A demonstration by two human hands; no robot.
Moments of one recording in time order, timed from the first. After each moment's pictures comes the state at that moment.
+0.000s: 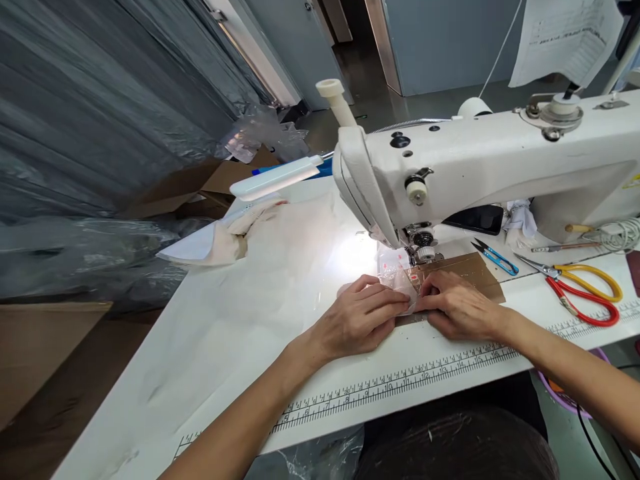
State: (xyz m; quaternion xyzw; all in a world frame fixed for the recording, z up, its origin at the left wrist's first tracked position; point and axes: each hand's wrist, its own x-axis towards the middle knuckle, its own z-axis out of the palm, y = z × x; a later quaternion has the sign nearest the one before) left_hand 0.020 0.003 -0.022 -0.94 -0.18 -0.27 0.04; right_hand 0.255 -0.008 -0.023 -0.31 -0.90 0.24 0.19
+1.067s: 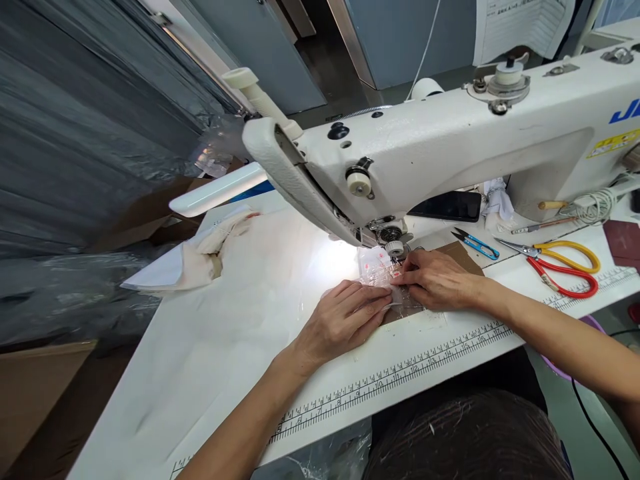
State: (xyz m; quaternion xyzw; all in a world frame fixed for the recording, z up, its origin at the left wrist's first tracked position) left_hand 0.025 0.006 -0.022 -0.94 -0.17 -0.28 0.08; right_hand 0.254 0.016 -0.028 -0.34 -0.90 0.20 0.19
